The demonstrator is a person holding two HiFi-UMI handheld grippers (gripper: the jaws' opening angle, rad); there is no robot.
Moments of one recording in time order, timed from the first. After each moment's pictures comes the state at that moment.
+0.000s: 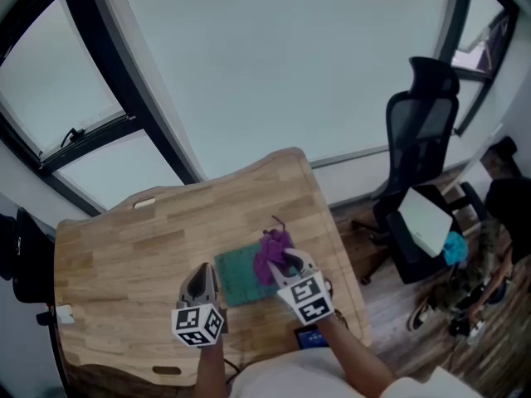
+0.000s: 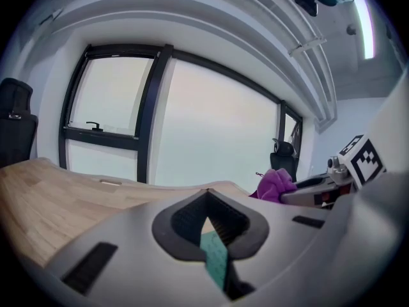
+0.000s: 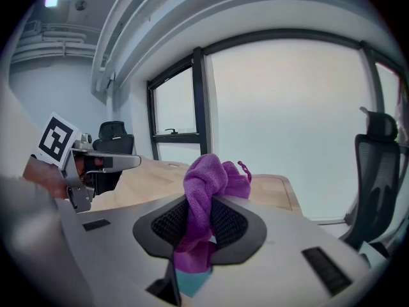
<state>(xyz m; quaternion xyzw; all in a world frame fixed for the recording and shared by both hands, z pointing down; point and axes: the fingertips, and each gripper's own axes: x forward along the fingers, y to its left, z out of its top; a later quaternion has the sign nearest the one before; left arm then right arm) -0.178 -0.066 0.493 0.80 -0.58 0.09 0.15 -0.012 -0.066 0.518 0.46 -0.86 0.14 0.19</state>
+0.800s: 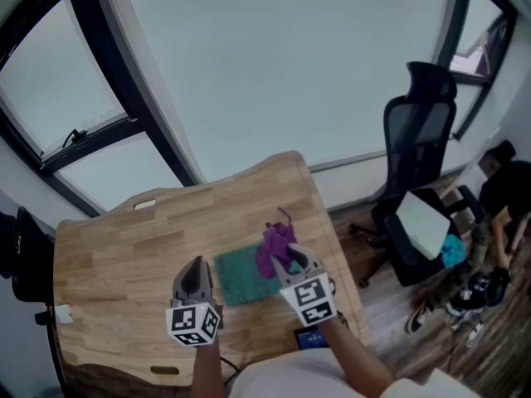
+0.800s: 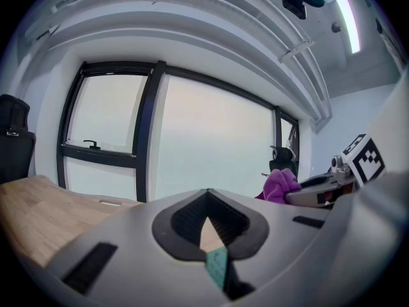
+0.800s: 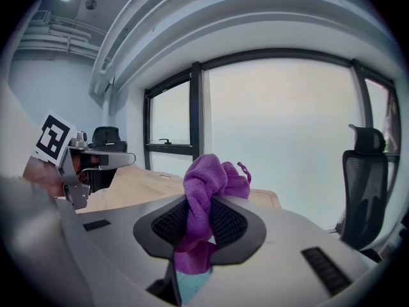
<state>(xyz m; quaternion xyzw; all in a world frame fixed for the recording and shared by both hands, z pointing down) -0.174 -0.072 0.448 0.80 -0.59 0.07 0.09 0.005 -0.073 0.479 0.50 -0.85 0.10 0.15</state>
